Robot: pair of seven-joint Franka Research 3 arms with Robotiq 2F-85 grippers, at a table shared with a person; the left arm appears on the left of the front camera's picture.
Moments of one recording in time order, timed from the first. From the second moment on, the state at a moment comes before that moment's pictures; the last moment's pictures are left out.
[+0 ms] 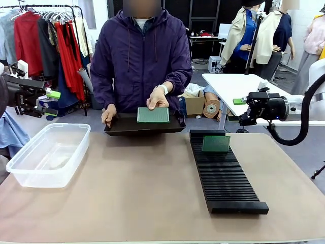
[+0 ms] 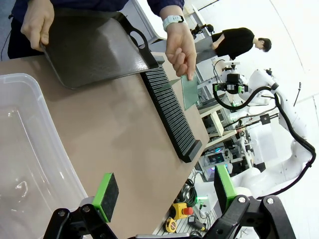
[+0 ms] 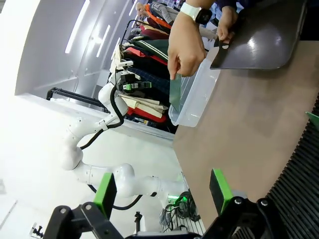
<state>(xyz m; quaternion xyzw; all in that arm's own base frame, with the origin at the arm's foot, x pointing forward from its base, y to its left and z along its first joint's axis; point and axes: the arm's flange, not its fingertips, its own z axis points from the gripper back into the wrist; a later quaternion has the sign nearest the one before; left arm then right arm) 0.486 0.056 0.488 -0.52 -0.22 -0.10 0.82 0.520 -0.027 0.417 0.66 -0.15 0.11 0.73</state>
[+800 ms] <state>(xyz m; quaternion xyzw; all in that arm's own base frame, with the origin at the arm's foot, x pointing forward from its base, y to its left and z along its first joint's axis) 0.486 0.056 0.488 -0.52 -0.22 -0.10 0.82 0.538 0.057 0.409 0.63 -0.16 0.12 0.75</state>
